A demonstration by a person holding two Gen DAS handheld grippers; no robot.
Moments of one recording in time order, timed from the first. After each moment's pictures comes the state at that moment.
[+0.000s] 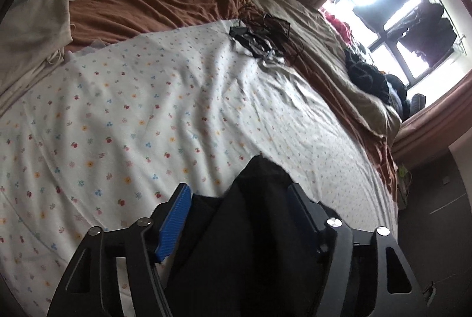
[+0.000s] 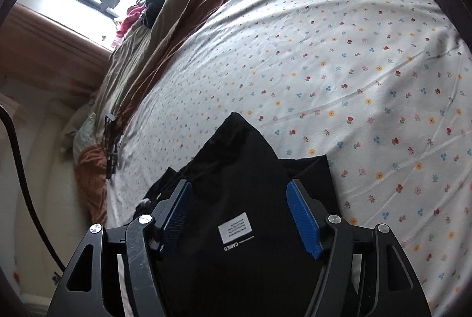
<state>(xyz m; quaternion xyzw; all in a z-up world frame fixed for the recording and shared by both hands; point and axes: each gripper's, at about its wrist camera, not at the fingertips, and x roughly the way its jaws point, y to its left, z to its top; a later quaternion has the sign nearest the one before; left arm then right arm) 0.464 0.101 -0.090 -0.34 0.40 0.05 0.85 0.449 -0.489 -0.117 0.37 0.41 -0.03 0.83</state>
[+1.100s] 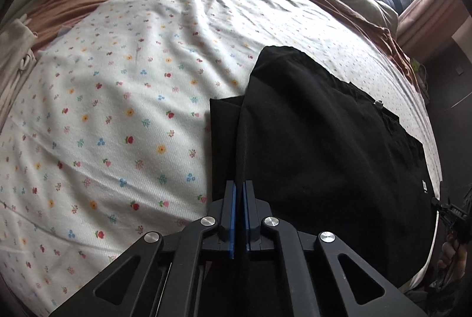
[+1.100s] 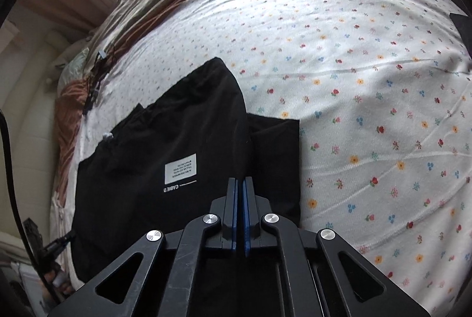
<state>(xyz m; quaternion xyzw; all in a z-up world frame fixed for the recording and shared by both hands) 0.435 0.067 -0.144 -0.16 0.53 -0.03 0.83 0.431 -0.484 -0.146 0.24 0.48 0.00 0.84</state>
